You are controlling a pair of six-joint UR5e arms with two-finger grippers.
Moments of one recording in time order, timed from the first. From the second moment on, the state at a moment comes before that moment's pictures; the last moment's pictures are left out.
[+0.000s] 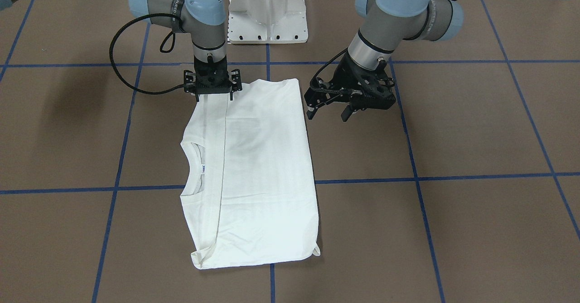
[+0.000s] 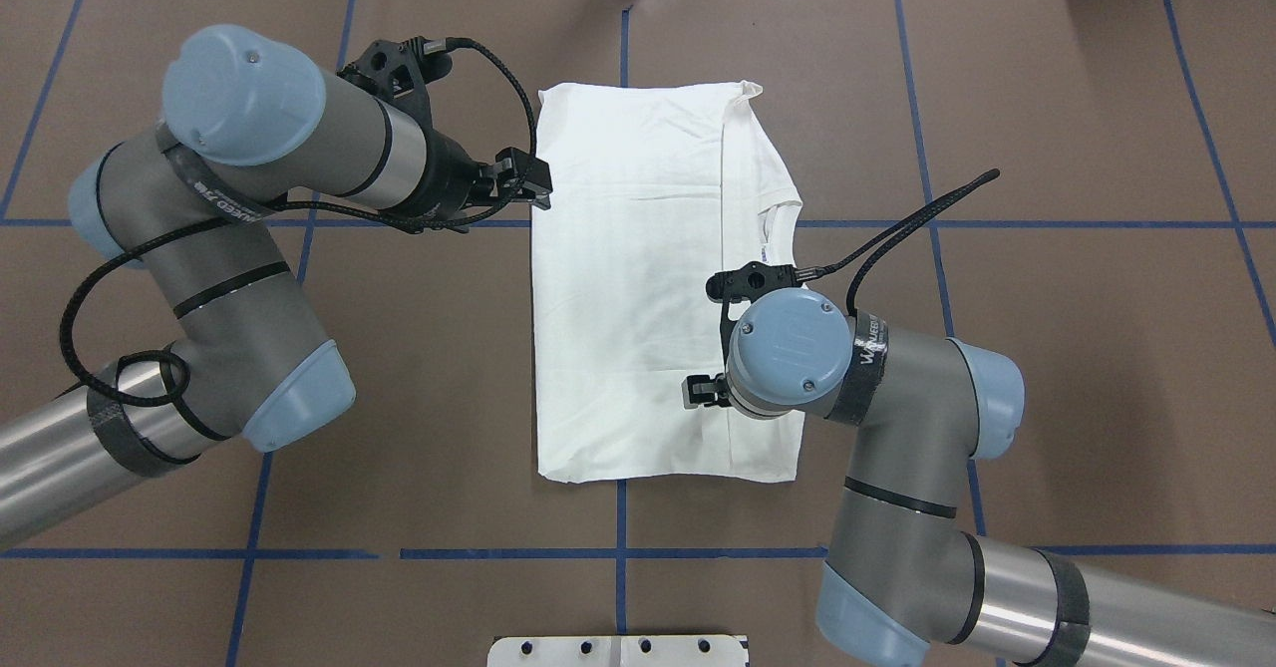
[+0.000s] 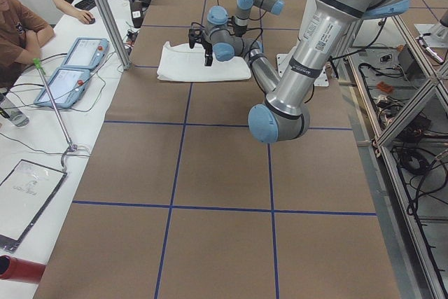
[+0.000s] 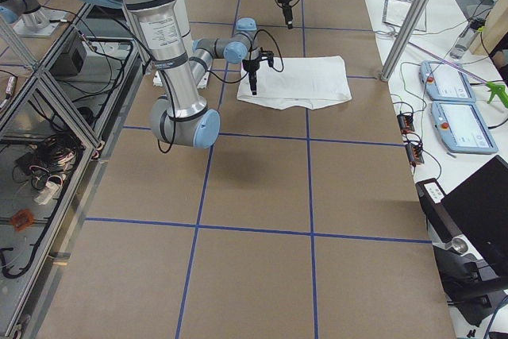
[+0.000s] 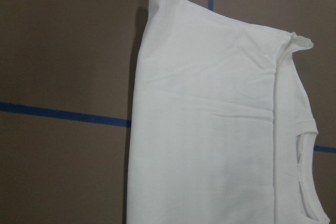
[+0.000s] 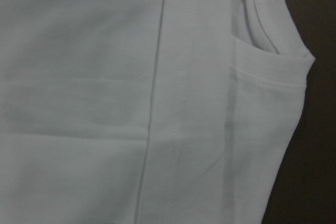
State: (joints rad) left arm -0.69 -2.09 -1.80 -1.92 -1.94 -1.38; right arm 0.37 -1.08 1.82 -1.65 1.69 1.19
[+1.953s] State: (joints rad) left arm -0.66 -2.08 -1.84 -1.85 -1.93 -1.38; right arm 0.36 -1.13 1.82 -1.65 1.69 1.15
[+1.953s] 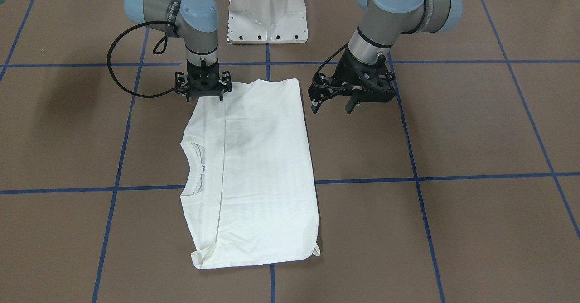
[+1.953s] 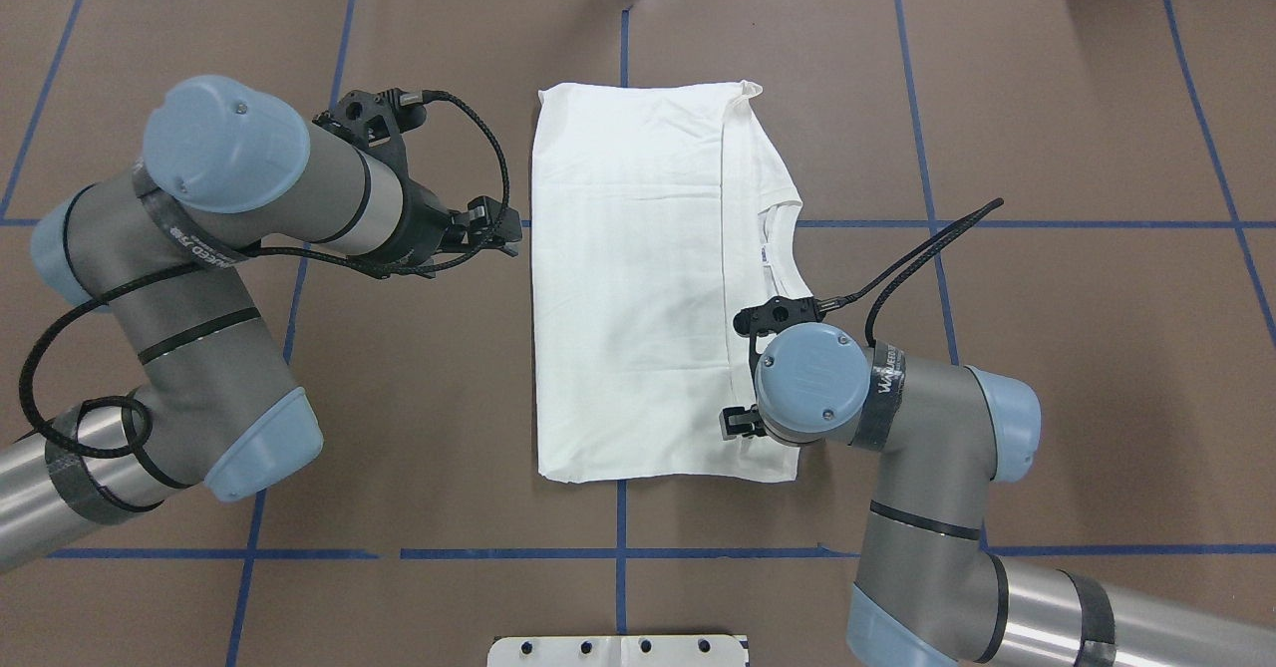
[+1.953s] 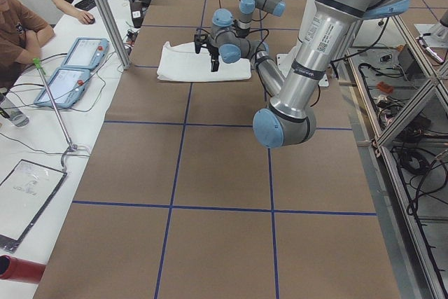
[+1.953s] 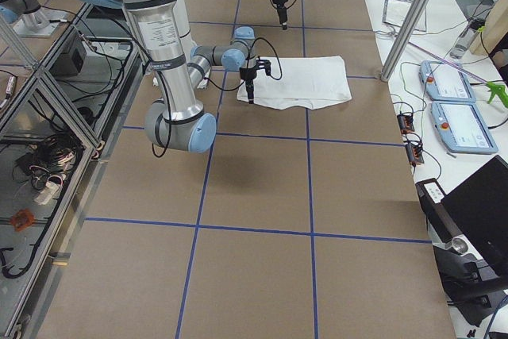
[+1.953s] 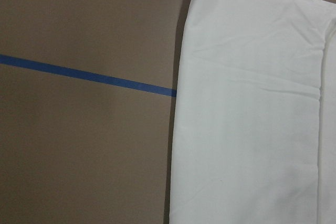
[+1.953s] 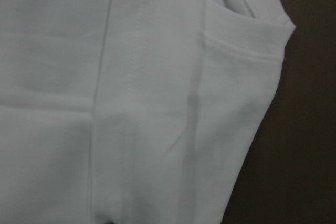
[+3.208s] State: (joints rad) left arm -0.64 -2.08 -1.84 -1.85 -1.93 -1.38; right arm 0.42 -1.31 1.97 -1.65 1.70 1.02
